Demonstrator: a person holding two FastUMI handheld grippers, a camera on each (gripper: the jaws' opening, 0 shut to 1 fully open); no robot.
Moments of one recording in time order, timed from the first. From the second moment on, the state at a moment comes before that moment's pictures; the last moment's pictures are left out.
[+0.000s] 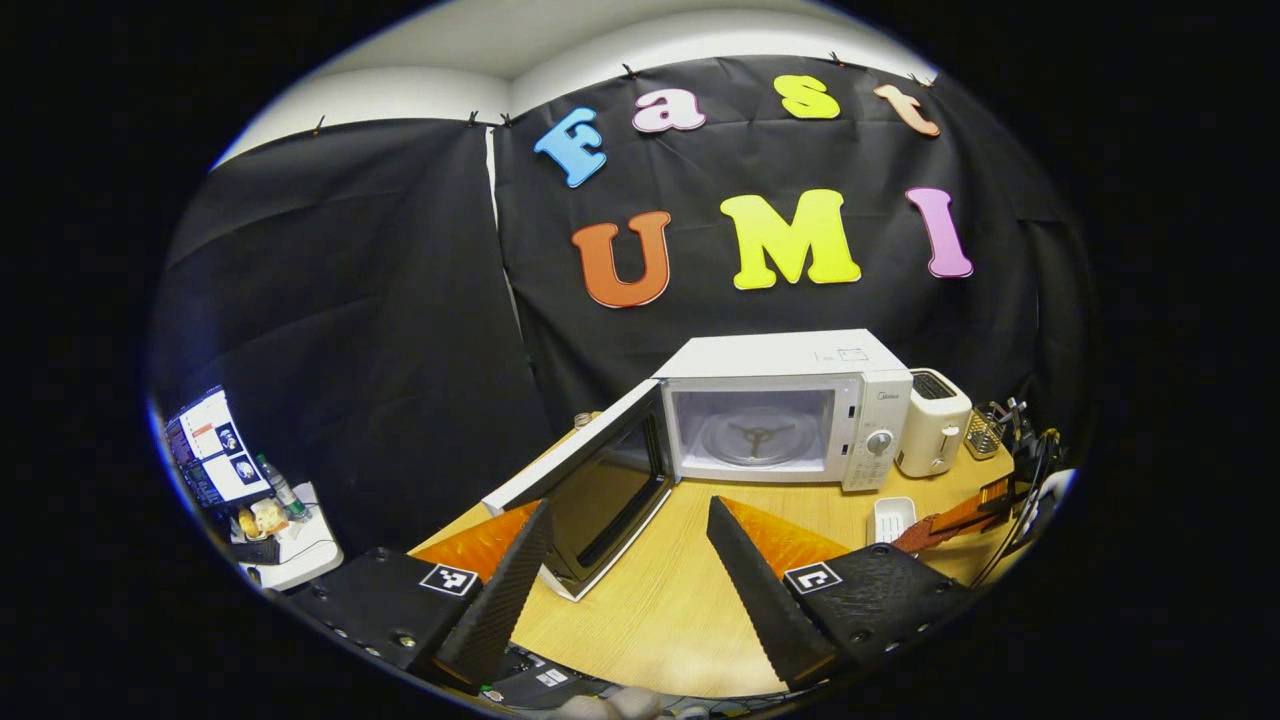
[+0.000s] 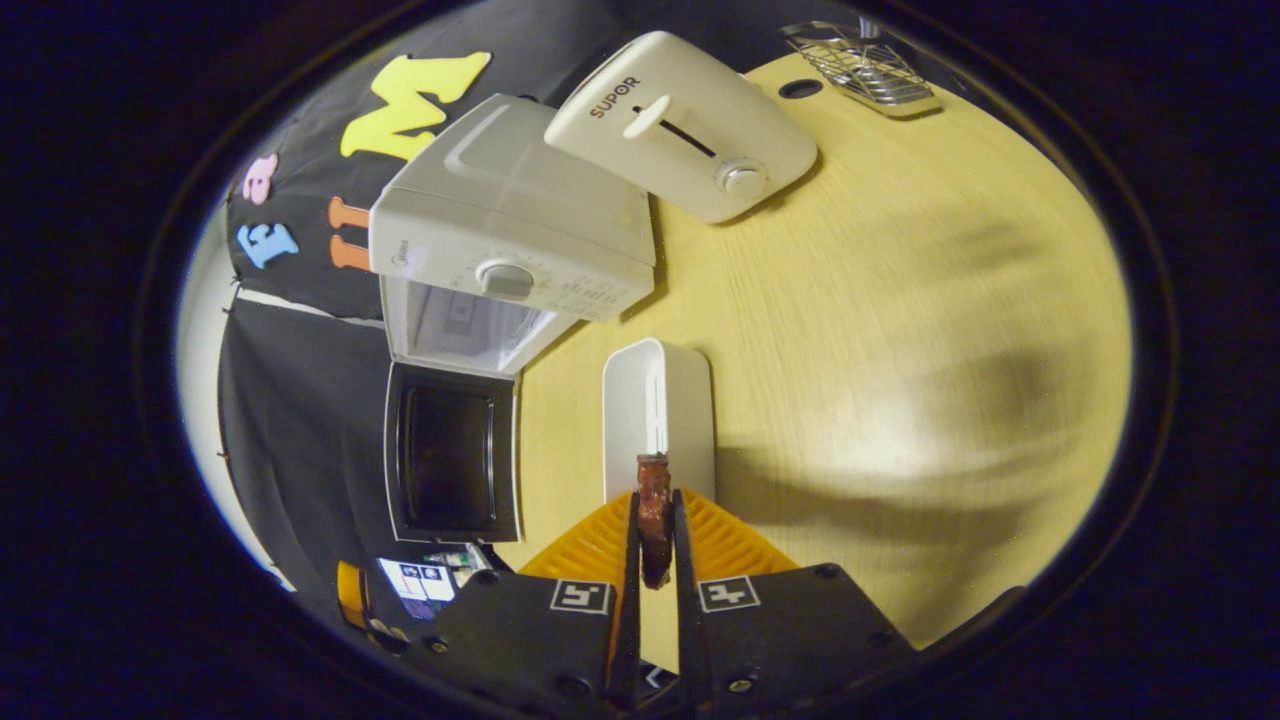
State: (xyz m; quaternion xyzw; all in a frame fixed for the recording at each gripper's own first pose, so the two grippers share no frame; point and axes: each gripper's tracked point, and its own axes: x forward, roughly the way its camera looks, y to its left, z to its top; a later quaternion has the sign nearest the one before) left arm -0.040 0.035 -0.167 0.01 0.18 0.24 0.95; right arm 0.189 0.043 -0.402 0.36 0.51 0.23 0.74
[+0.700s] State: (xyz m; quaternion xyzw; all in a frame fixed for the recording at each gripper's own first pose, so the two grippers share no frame) left arm -0.045 0.056 -0.168 0.00 0.17 0.18 0.97; right arm 0.186 0.102 -0.260 0.40 0.37 0.26 0.79
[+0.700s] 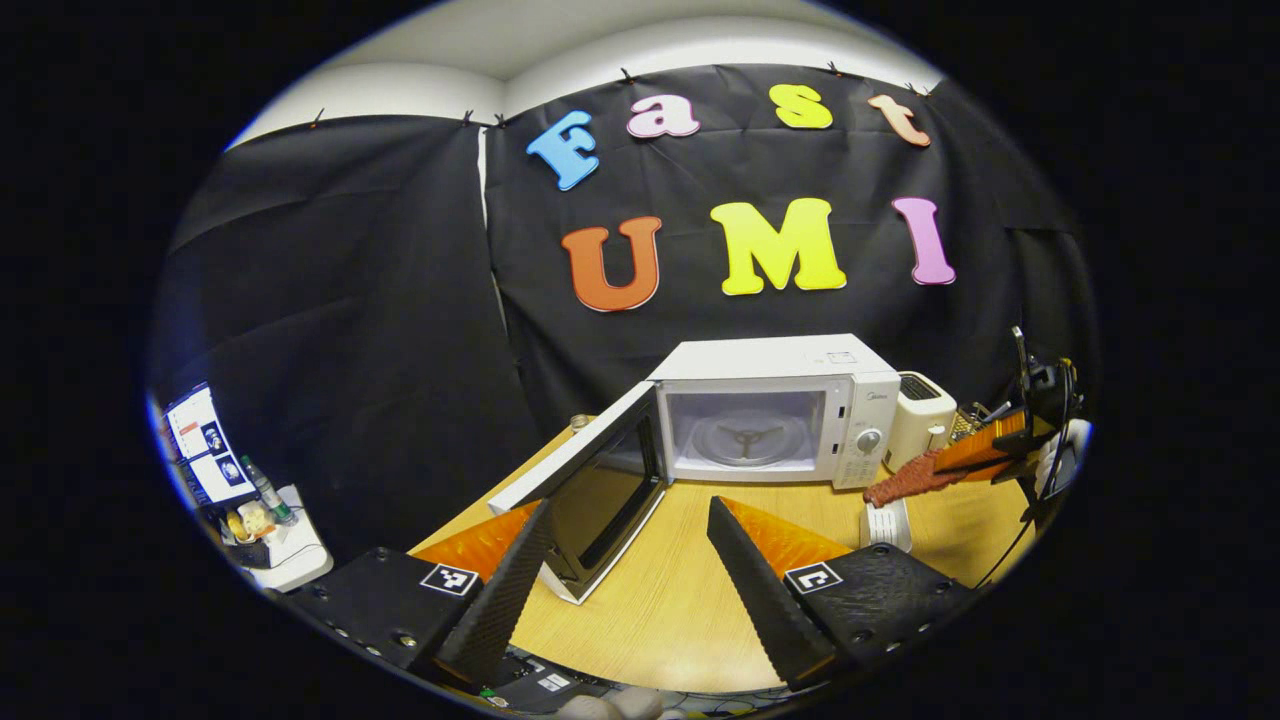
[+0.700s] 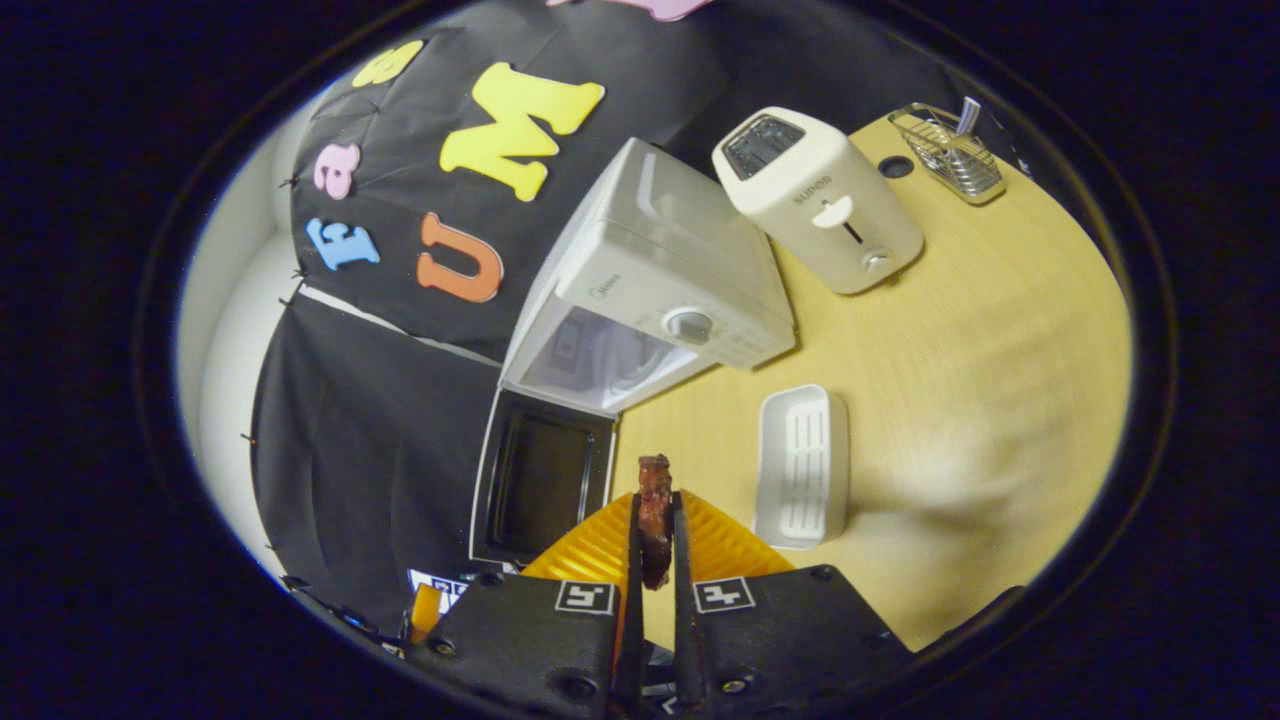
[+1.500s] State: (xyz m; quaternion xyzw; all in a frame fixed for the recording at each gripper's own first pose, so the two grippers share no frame) left arm -0.039 0.127 -0.208 0.04 0.18 0.02 0.98; right arm 0.328 0.312 -0.293 0.50 0.18 0.07 0.84
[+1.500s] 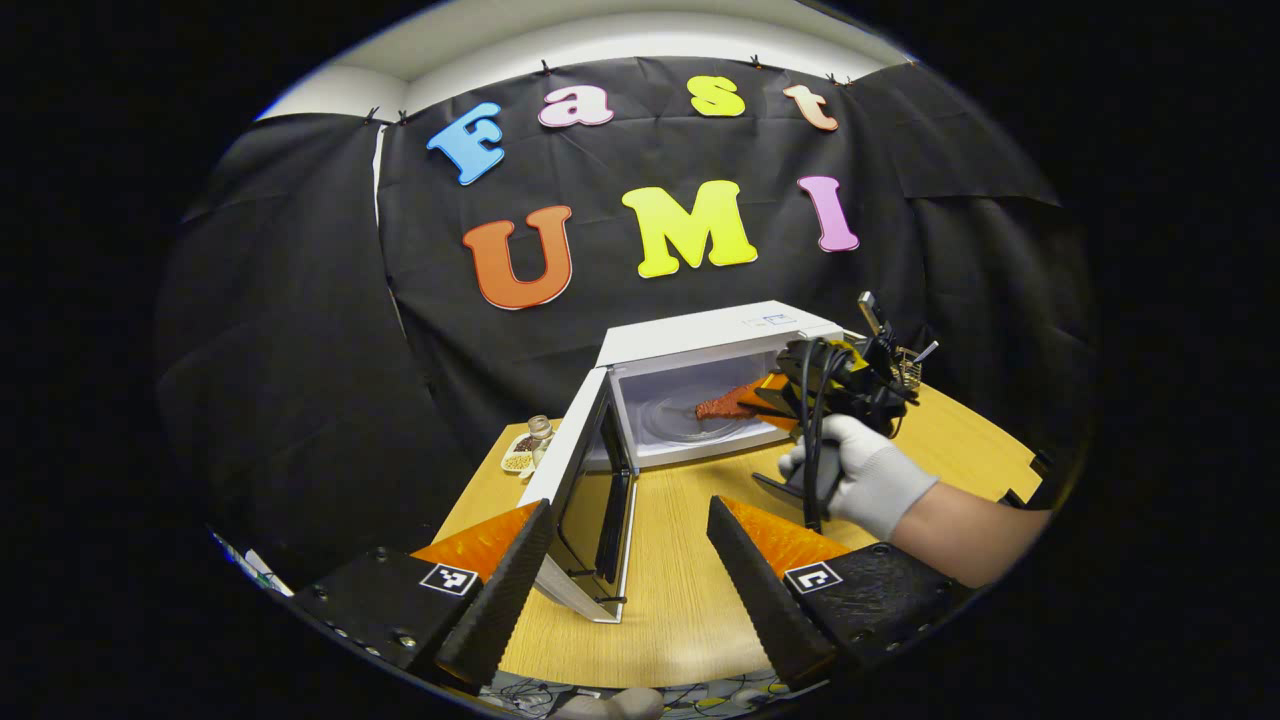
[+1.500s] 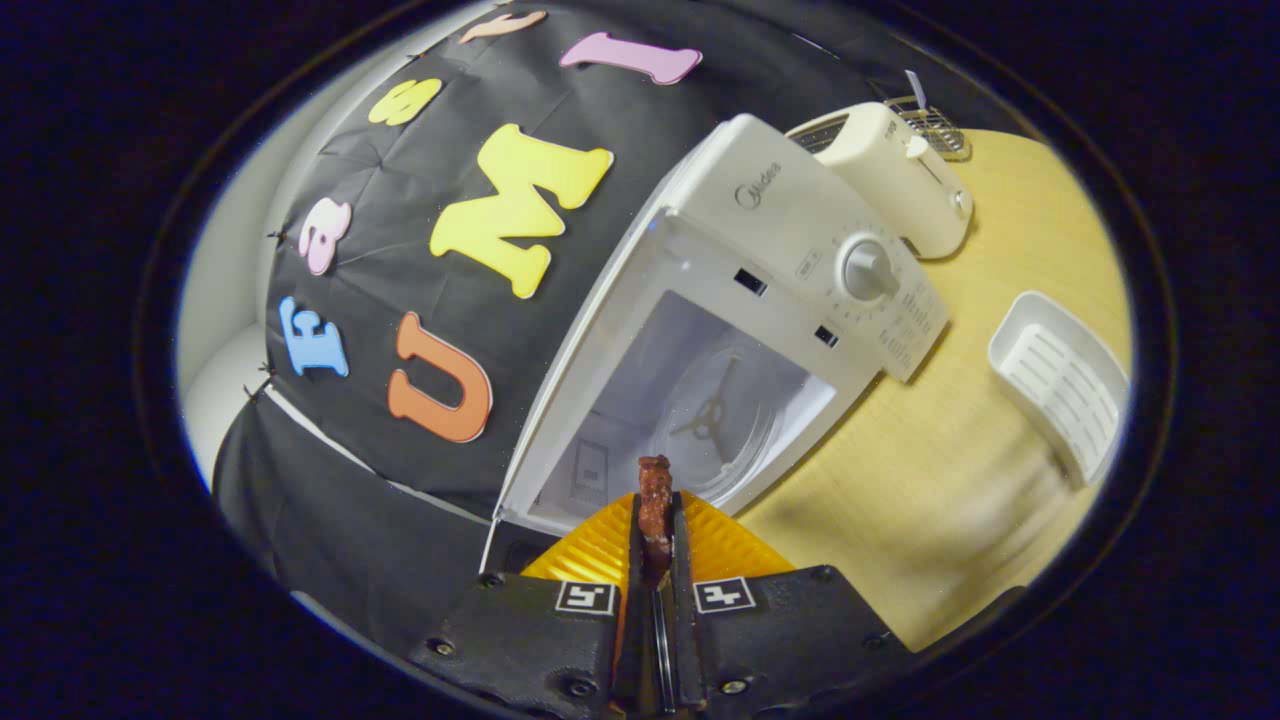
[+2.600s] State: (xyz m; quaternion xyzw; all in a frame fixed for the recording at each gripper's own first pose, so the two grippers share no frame) left arm -0.027 0.160 -0.227 0.03 0.19 0.06 0.98; right arm 0.453 0.335 -0.360 0.31 0.13 -0.04 0.94
